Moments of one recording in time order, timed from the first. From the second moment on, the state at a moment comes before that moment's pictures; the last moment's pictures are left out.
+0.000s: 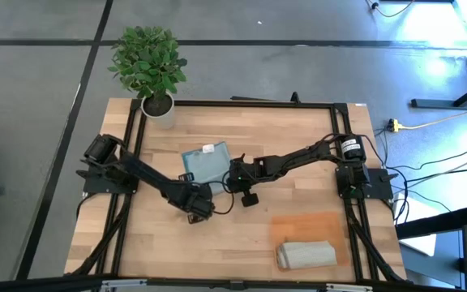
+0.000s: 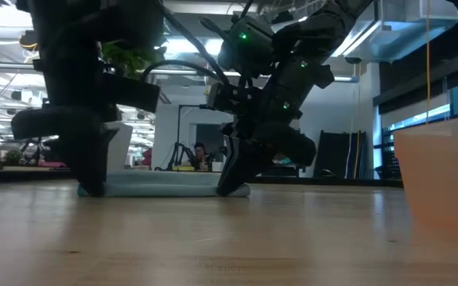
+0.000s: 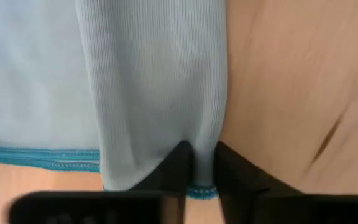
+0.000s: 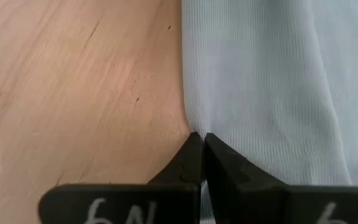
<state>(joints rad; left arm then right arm) -0.36 1.79 0.99 -0.74 -0.32 -0.67 0.05 2.04 1.22 -0.17 0.00 -0.34</state>
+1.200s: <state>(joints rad) -0.28 1.61 1.02 -0.77 0.00 -0.89 -0.08 2.03 1.45 -0.58 -0.48 0.13</state>
